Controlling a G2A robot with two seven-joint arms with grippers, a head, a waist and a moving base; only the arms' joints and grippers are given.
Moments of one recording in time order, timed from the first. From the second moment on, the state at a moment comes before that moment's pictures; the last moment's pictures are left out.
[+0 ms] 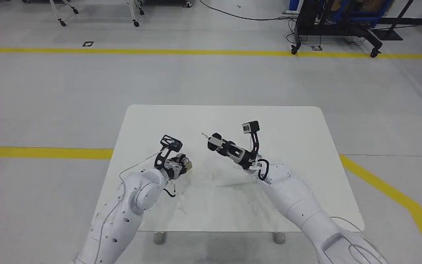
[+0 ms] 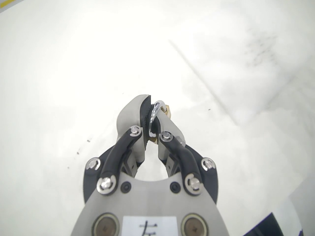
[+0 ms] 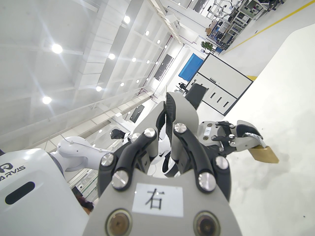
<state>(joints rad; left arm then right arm) 1.31 -1.19 -1.16 -1.58 0.97 -0.18 -0.61 -0.99 -1.36 0.90 -0.89 0.53 -0.92 0.75</state>
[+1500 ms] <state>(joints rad) 0.97 -1.25 -1.15 -1.06 -0.26 -0.11 -0.98 -1.17 -1.31 1.05 -1.17 0.28 -0.72 0.52</state>
